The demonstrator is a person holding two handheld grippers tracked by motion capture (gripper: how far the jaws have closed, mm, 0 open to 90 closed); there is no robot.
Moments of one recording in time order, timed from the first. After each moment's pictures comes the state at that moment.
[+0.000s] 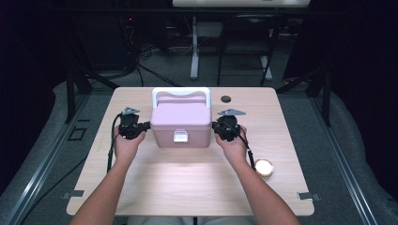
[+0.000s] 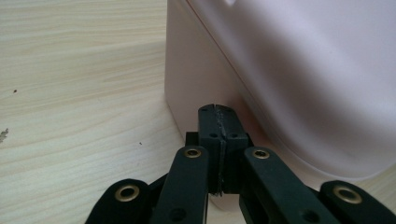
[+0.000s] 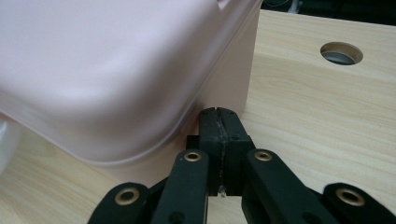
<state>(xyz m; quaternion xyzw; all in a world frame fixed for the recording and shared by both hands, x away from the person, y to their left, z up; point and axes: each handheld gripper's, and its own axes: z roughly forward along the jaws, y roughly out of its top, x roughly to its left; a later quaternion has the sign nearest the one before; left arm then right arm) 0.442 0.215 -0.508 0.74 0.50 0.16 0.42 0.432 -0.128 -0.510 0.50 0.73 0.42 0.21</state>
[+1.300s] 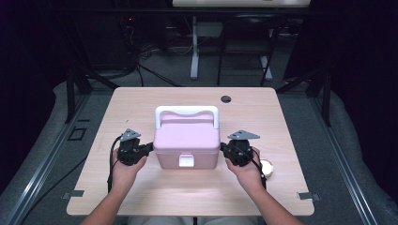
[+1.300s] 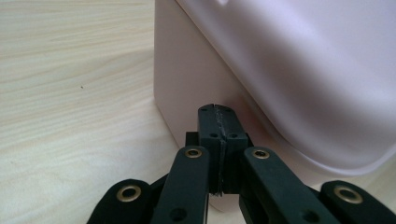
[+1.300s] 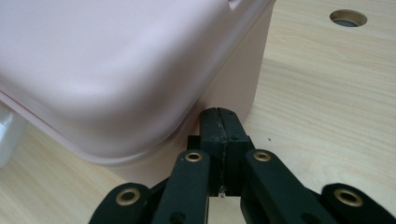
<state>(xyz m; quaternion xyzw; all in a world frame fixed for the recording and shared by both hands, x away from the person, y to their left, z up) 0.353 0.201 -0.511 0.75 0.47 0.15 0.44 0.346 -0.154 -0.508 0.47 0.75 0.42 0.19</state>
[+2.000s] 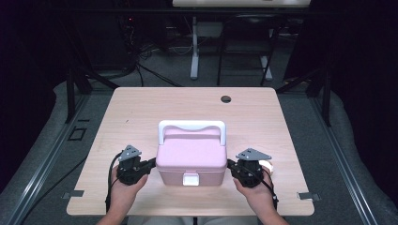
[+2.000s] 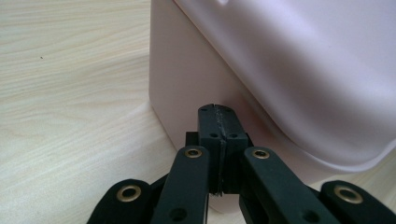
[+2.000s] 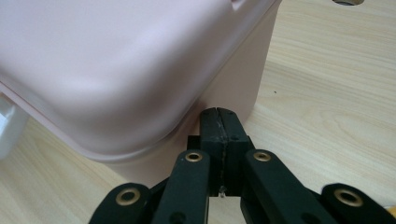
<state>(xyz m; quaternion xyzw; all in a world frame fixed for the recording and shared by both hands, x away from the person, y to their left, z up) 0.300 0.191 -0.514 0.76 0.45 0.13 0.45 0.285 -0.171 -0.508 0.46 0.76 0.42 0.19</state>
